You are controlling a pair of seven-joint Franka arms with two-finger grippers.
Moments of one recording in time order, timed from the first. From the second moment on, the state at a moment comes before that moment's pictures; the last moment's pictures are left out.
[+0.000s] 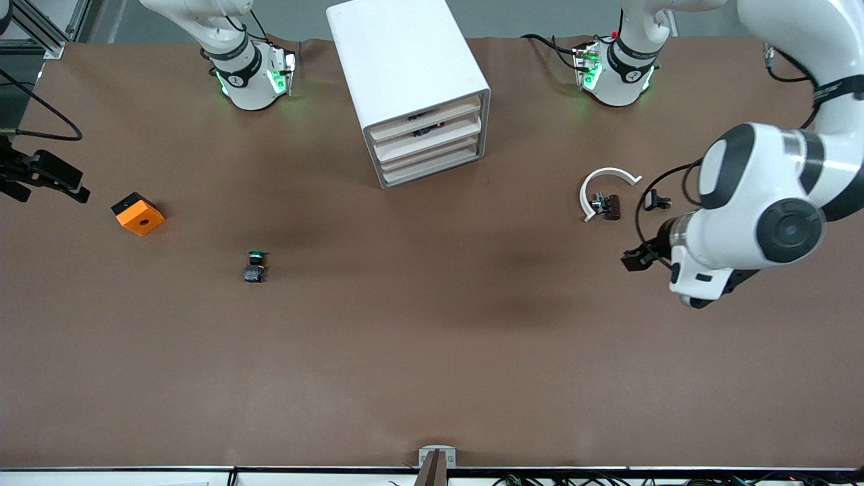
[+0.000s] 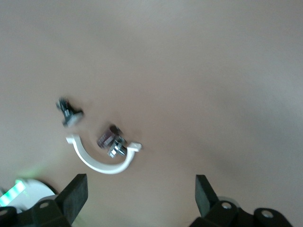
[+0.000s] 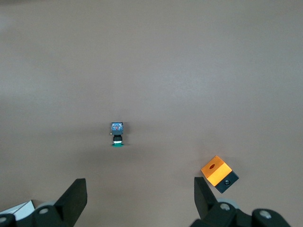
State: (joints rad) left arm -0.14 0.44 -0.11 -1.44 -0.01 1.56 -0.99; right arm -0.08 0.00 0.00 -1.60 0.02 1.66 -0.04
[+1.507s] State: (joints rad) left arm -0.39 0.88 -0.11 -1.44 -0.66 1.48 -2.03; right arm 0.09 0.27 0.00 -2.06 0.00 2.37 -0.03
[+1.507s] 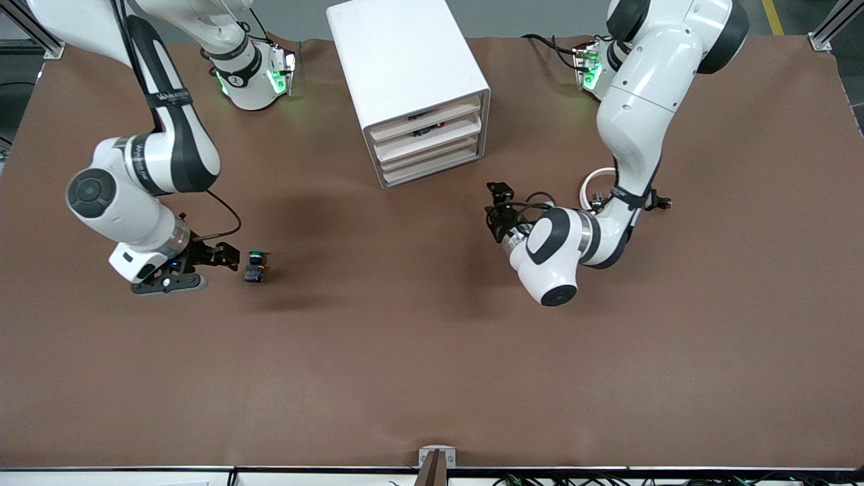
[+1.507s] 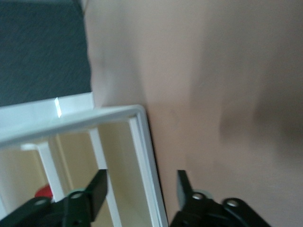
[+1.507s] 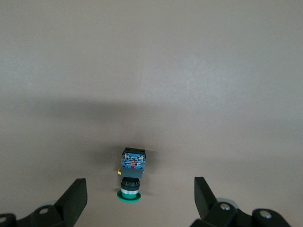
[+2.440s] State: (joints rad) left arm -0.54 0.95 -0.11 -1.44 -0.89 1.45 -2.28; right arm 0.13 0.48 0.00 -2.07 0.00 2.55 0.10
